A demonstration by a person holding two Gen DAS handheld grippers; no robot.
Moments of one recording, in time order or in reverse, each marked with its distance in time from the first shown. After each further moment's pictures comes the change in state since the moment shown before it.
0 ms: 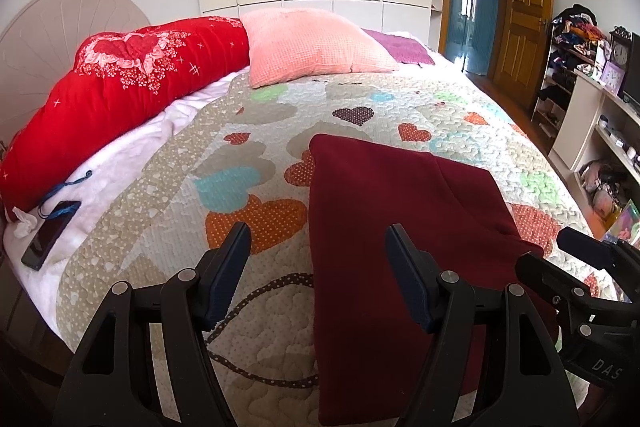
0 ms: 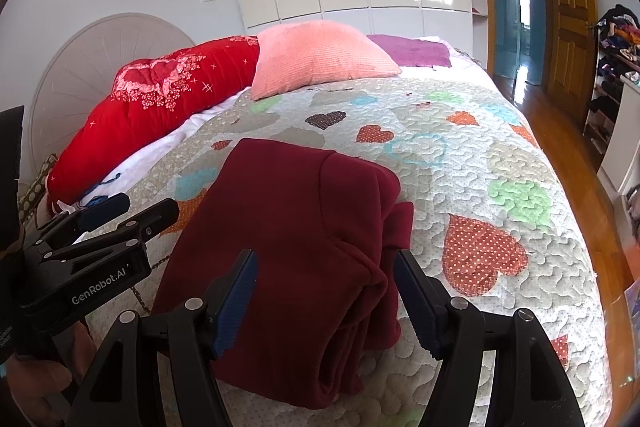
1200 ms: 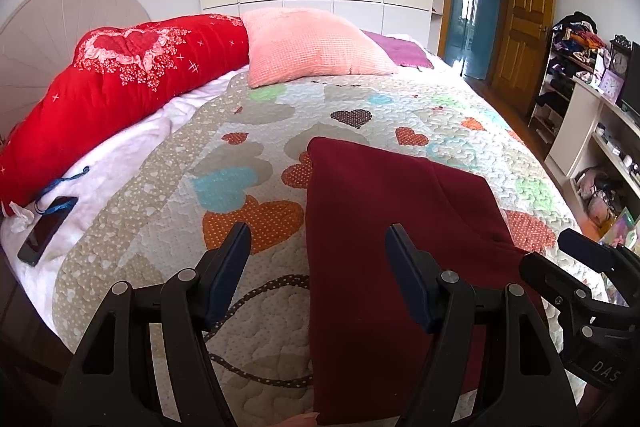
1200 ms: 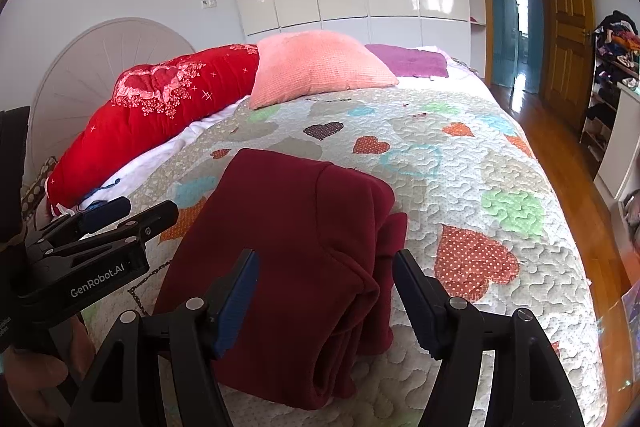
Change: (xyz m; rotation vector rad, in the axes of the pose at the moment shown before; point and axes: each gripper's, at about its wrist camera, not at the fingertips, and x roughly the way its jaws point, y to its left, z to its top) left arm -0.002 0.000 0.002 -0.015 0.002 -0.012; right arm -0.007 0.002 0.001 -0.005 -0.034 -0.016
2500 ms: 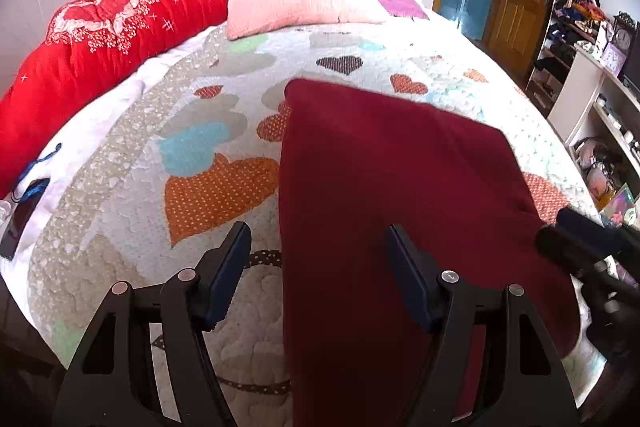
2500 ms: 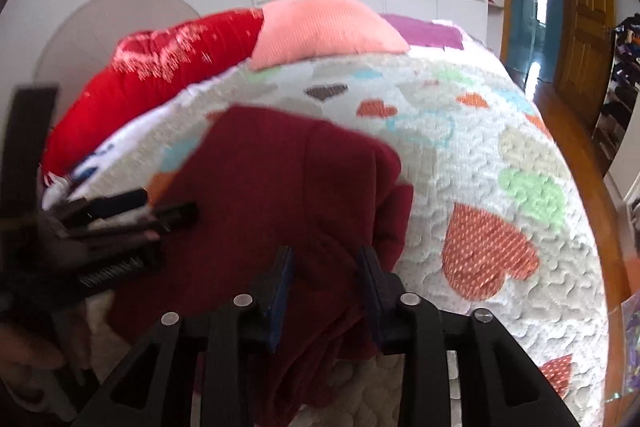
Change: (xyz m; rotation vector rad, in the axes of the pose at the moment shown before) left arm 0.045 -0.009 -0.009 0.023 0.155 -0.035; right arm 0.031 -0.009 -0.008 -0.043 0.093 0.026
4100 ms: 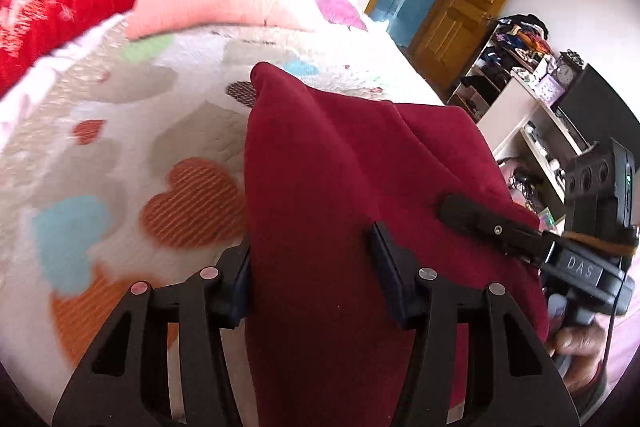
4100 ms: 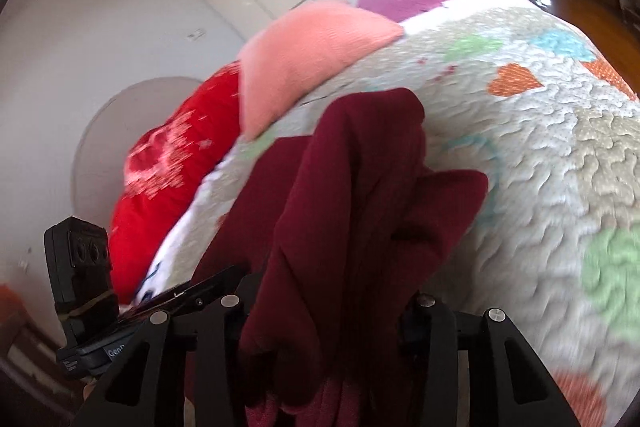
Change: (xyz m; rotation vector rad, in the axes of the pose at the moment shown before) left arm 0.066 0.004 0.088 -0.052 0.052 -0.375; right arm 0.099 -0.106 0.092 0.366 0.003 0.360
